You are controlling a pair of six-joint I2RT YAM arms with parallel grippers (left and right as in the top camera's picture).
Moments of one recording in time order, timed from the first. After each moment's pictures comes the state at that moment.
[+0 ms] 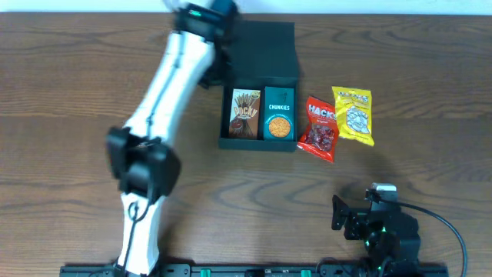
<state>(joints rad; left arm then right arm) -0.33 2.20 2.33 -1.59 -0.14 -0.65 0.08 0.01 0.22 -0.87 -0.05 0.18</state>
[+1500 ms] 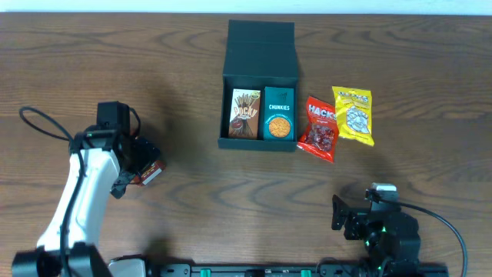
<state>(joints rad) 0.10 1.43 0.90 -0.93 -0.01 -0.74 0.08 0.01 0.22 -0.87 -0.05 0.18</state>
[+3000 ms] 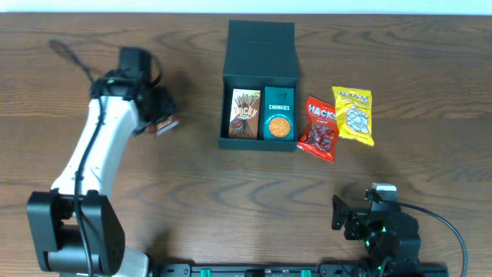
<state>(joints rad) -0.10 1.68 1.35 -0.89 0.01 -0.59 0.08 0.01 0.22 -0.87 -0.05 0.18</state>
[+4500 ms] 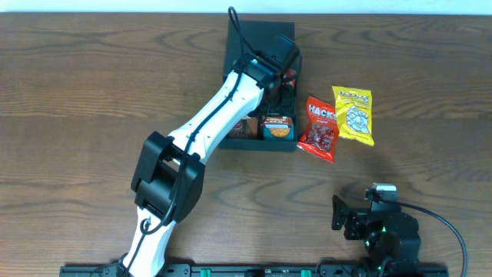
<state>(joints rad) -0.63 2.17 1.94 -1.03 0.18 -0.55 0.08 0.01 0.22 -0.87 -0.05 0.18</state>
